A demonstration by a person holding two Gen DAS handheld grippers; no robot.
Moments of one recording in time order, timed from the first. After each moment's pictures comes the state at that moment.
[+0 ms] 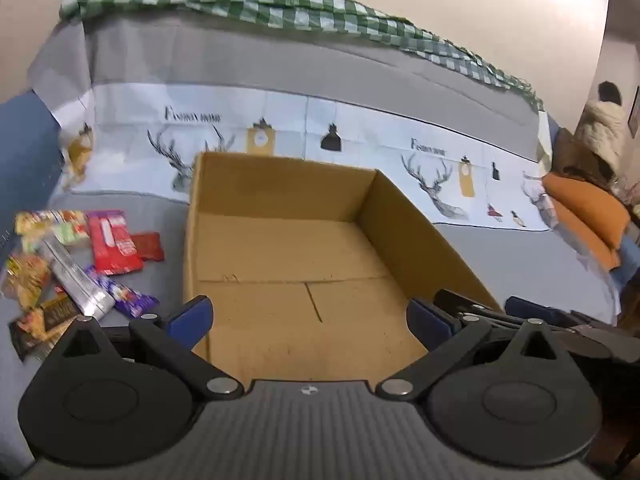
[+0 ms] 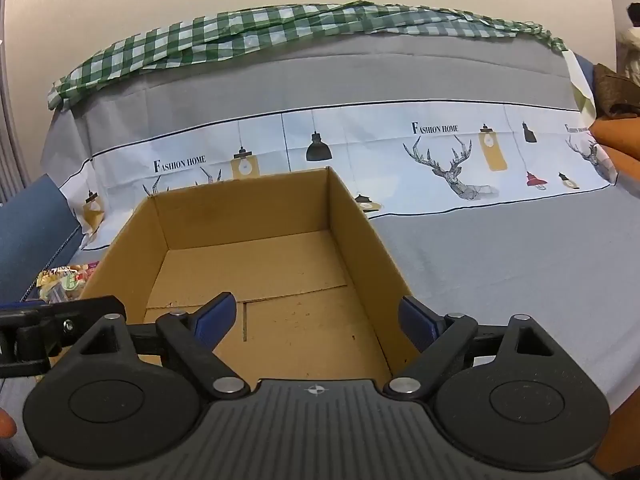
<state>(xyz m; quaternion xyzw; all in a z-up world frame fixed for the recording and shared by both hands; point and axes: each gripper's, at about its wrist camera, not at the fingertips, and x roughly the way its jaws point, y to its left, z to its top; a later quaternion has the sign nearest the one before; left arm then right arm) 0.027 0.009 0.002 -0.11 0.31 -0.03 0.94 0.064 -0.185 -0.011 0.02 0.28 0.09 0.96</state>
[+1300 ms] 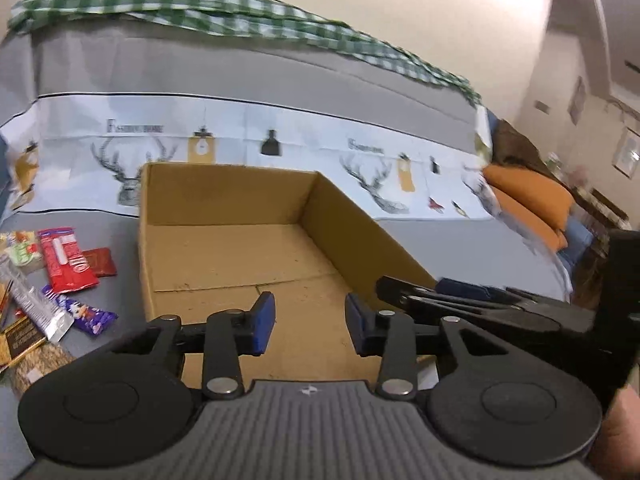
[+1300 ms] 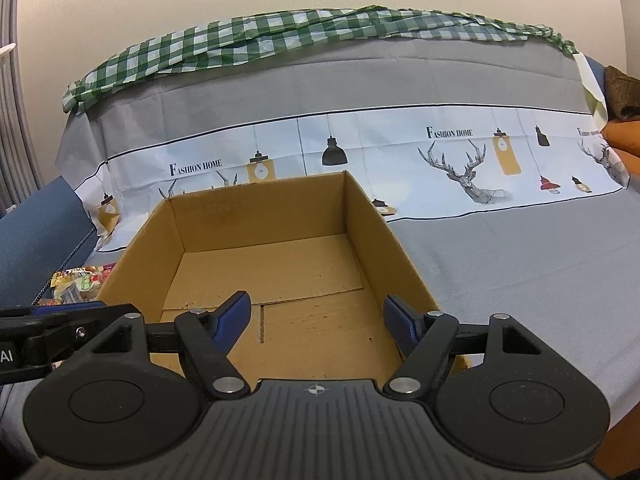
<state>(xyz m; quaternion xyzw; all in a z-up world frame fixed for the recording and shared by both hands) 0.017 0.014 0.007 -0.09 0.29 -0.14 0.94 0.062 -0.179 -0.007 0.02 0.27 0.11 0.96</state>
